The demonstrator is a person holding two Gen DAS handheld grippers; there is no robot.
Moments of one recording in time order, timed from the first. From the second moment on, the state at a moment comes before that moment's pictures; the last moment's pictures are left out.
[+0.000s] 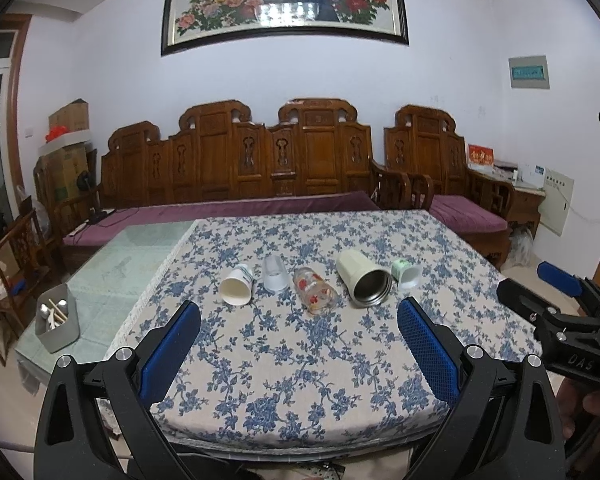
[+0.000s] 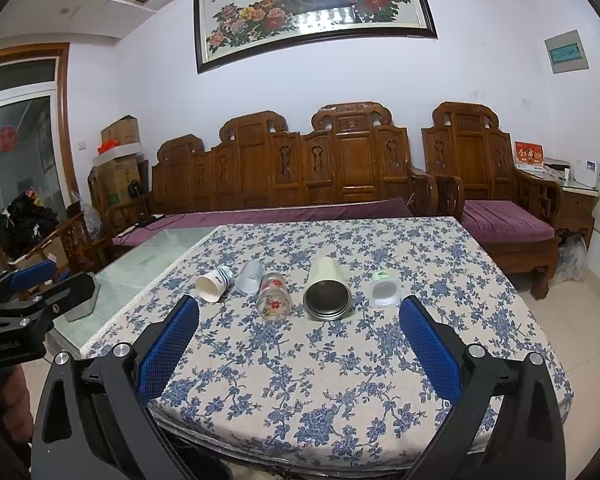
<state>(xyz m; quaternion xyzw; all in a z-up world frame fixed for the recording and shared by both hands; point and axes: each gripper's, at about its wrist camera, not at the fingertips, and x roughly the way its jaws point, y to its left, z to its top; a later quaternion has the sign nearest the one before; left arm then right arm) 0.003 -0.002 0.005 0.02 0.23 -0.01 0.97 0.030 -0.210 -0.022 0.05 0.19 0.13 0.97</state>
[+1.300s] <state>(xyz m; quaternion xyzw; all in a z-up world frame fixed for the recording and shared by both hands) 0.234 0.042 -0.091 0.01 0.38 -0.06 0.92 0.381 -0.165 -0.116 -0.04 0.42 0.17 0.89</state>
